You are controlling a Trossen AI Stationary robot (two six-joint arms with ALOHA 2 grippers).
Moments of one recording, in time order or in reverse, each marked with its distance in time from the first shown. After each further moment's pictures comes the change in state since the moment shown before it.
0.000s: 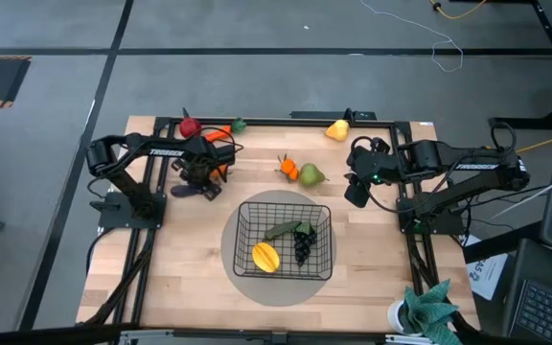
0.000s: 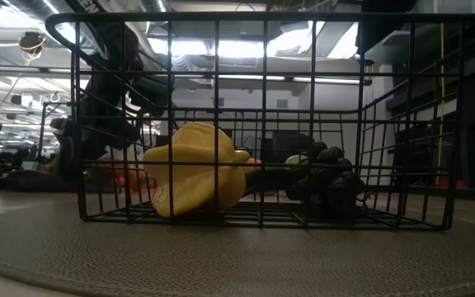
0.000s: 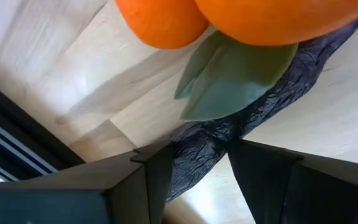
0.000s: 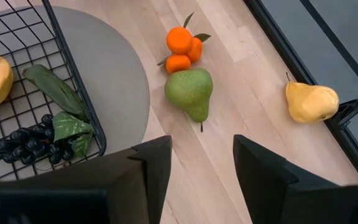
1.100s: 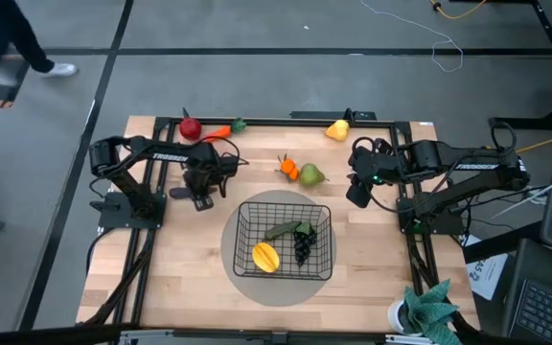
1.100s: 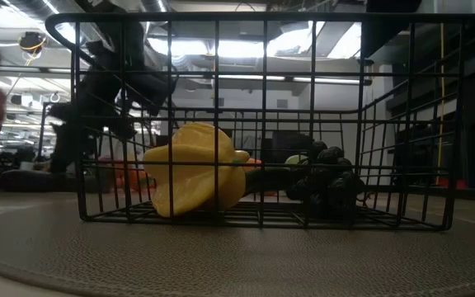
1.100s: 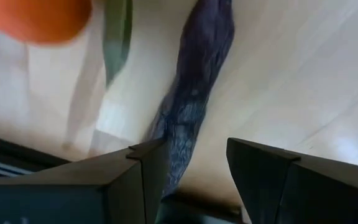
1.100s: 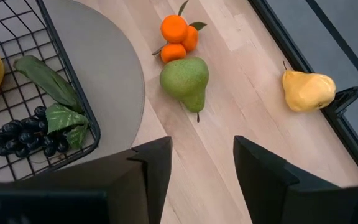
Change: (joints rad) left arm -0.104 0.002 0.059 -0.212 -0.020 0.392; right arm 0.000 0.000 0.000 -0.046 -0.001 0.028
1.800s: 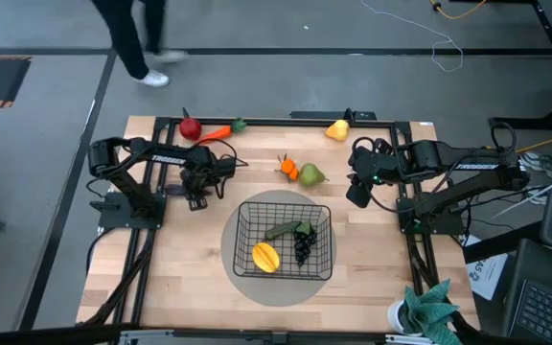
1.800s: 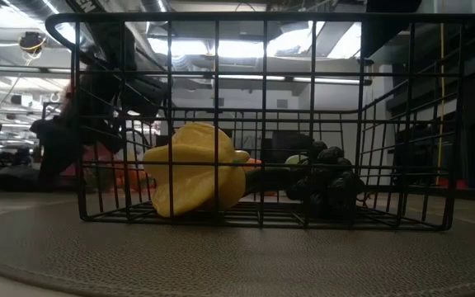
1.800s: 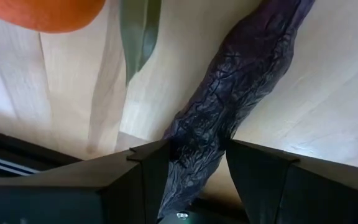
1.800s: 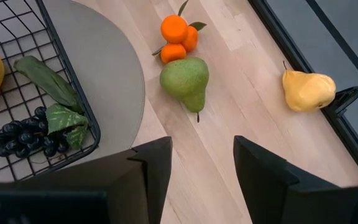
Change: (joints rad) left arm 0.003 -0.006 -0.099 0.157 -0.069 0.072; right arm 0.000 0.000 0.000 0.000 0.000 0.002
